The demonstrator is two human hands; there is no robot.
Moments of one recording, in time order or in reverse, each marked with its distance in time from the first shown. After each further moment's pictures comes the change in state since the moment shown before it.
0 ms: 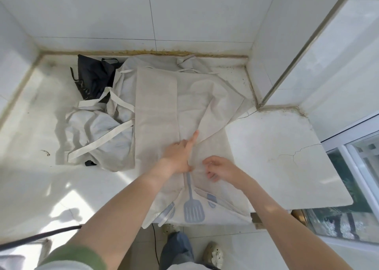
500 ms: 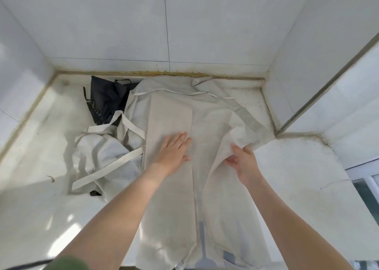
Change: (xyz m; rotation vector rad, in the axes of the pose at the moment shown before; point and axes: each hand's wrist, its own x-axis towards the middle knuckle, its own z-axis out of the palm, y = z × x) left_hand 0.046 -0.075 -0.043 0.191 0.151 -0.044; right_hand 0.078 -0.054 -0.040 0.853 0.343 -0.242
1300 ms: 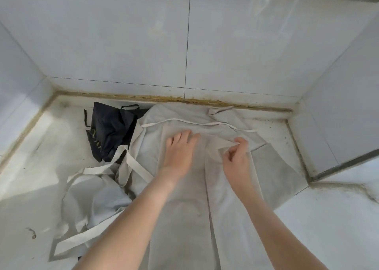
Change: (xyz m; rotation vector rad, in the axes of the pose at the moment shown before) left_hand 0.099 -0.061 -0.047 -0.106 0.412 -0.150; right_hand 0.091 -0.017 0.109 -0.855 0.028 -0.544
